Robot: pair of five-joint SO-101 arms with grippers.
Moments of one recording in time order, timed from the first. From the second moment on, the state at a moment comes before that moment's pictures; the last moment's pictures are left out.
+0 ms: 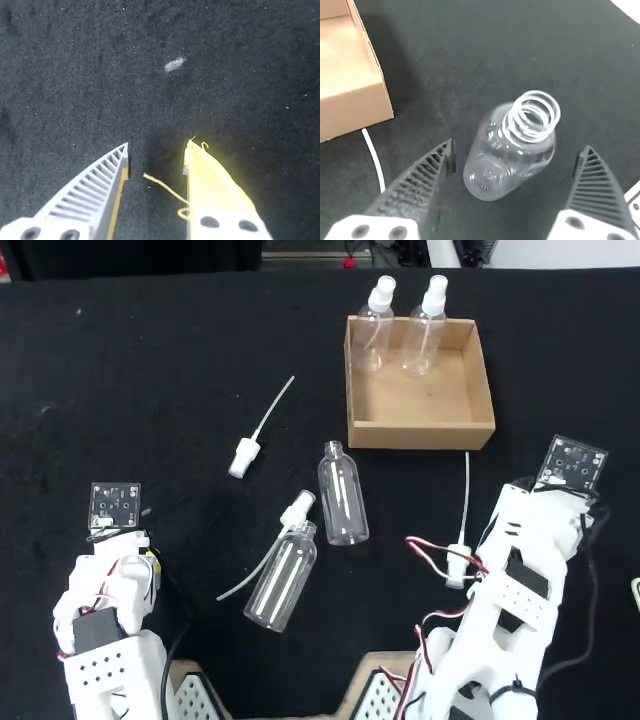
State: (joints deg) left arm -24.5 -94.1 96.5 57.4 -21.8; right arm 35.3 -44.5 79.8 5.7 11.4
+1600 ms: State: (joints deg) left arm -24.5 -94.1 96.5 57.4 -21.8; right arm 33.7 -64.5 58.6 61.8 9.5
